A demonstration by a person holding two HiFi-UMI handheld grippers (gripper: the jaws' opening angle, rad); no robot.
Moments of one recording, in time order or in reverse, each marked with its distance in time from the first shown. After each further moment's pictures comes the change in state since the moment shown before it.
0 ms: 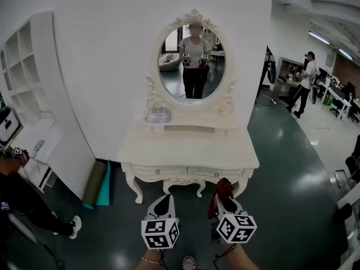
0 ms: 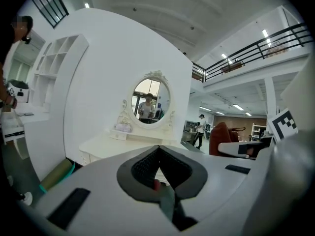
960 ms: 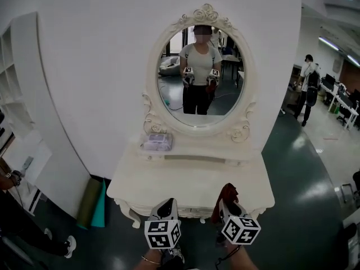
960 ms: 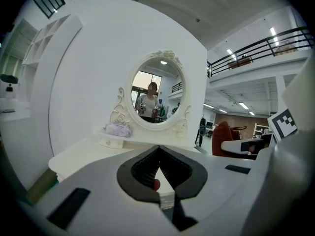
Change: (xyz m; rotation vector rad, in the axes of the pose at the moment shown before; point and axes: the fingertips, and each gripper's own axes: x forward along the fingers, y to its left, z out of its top) left arm 0.251 0.085 0.040 -0.017 0.051 0.000; right arm 0.252 -0.072 0.042 0.029 0.058 -0.021
